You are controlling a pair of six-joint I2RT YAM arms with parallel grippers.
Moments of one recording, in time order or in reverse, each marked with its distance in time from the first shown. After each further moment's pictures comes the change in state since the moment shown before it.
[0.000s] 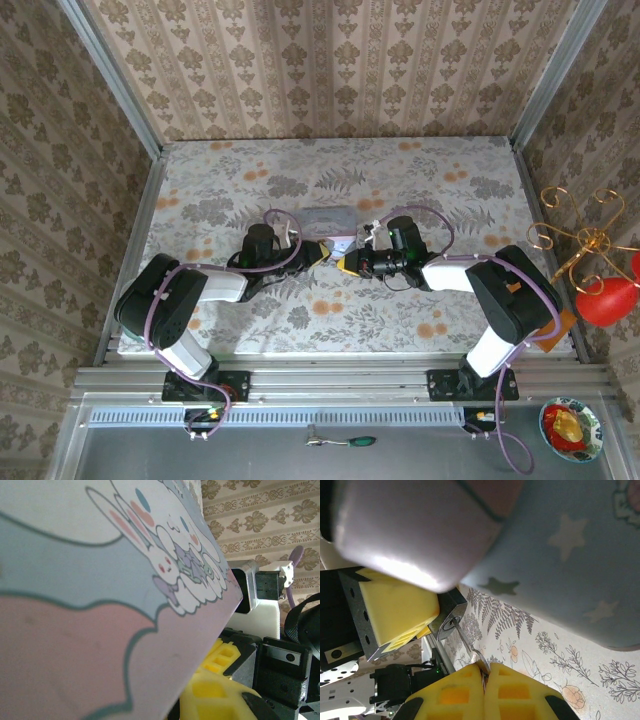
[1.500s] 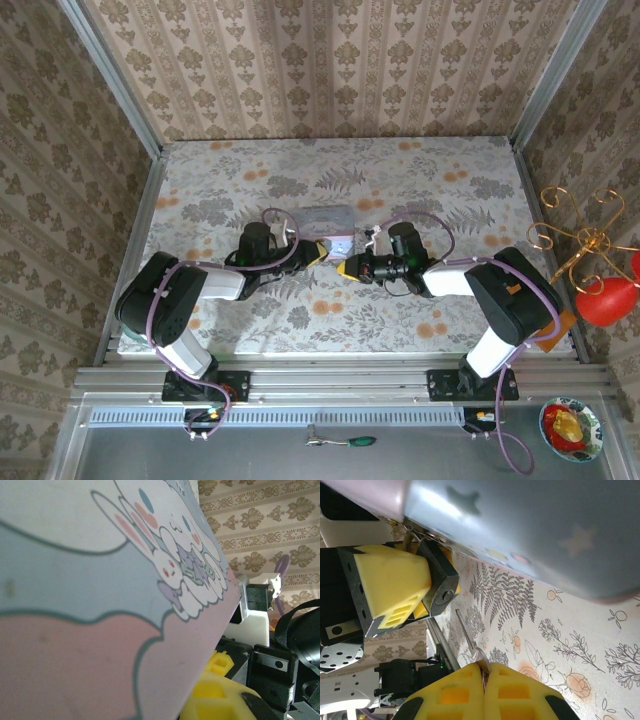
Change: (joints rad) left arm 0.045 0.015 0.000 0.013 0.061 0.007; right arm 0.014 -0.010 -0.064 0.082 -0.008 0.048
